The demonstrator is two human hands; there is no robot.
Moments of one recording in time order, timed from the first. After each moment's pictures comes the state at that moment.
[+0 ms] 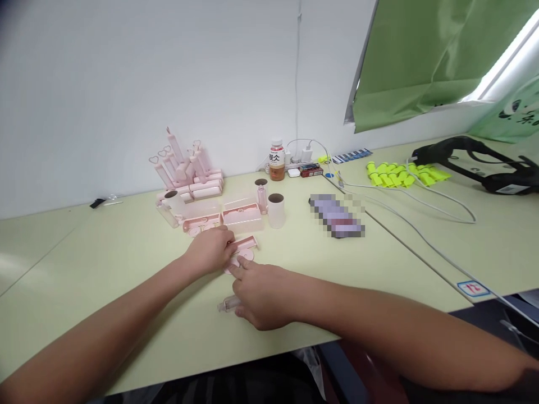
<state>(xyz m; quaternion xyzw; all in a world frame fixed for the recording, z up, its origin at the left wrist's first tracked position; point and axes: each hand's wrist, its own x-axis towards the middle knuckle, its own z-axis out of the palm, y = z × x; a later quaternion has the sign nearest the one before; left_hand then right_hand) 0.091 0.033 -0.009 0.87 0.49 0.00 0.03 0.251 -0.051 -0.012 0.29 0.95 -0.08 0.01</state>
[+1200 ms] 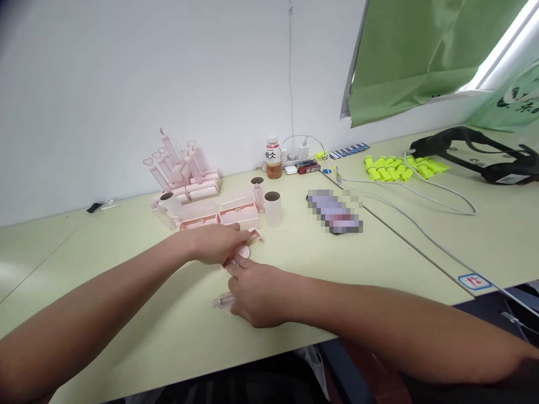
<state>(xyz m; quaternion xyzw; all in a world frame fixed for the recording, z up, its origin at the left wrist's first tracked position) 0.105 0.057 0.022 0.93 0.30 -0.21 0.09 0.247 -0.051 -0.024 0.31 0.95 -0.04 -0.01</state>
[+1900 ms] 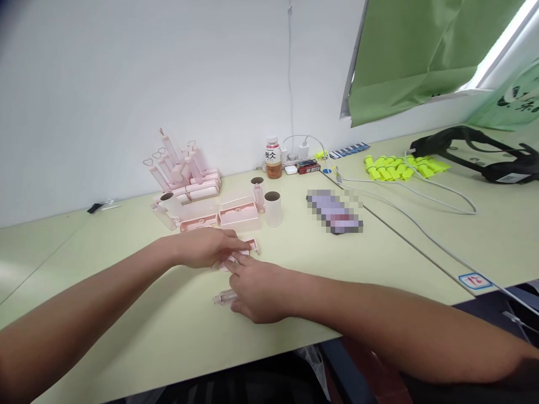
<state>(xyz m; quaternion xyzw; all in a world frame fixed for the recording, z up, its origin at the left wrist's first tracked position) 0.077 0.054 0.026 0.96 0.22 -0.14 0.15 0.250 -0.047 -0.022 0.33 0.94 -0.08 -0.01</state>
